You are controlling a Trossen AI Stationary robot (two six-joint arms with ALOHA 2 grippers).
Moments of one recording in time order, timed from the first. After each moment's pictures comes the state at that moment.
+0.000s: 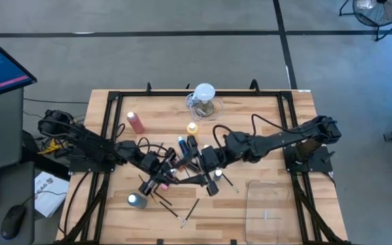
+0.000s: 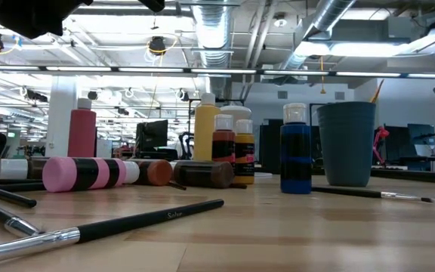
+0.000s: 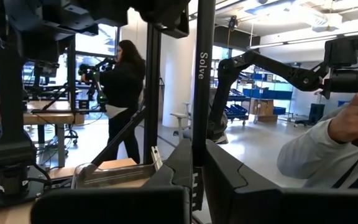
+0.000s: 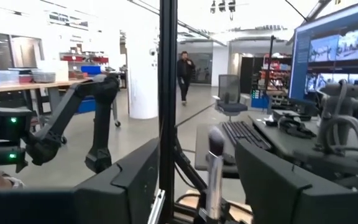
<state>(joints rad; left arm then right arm) -0.29 1.37 0.49 1.13 0.24 -0.11 0.26 1.70 1.42 0.45 -0.17 0.02</state>
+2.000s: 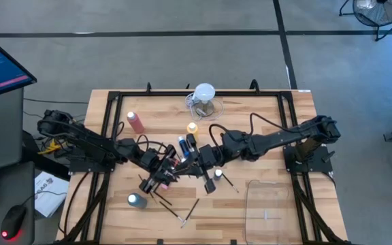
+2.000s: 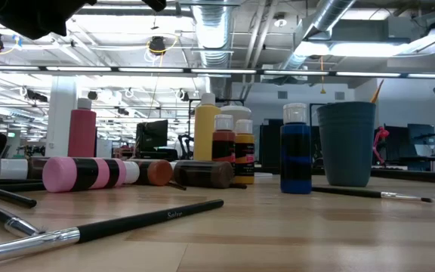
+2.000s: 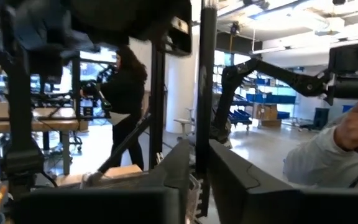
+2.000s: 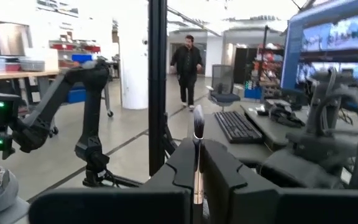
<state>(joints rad) -0.26 1.36 0.49 1.15 0.23 -0.11 0.25 1.71 1.42 0.40 -0.15 0.00</state>
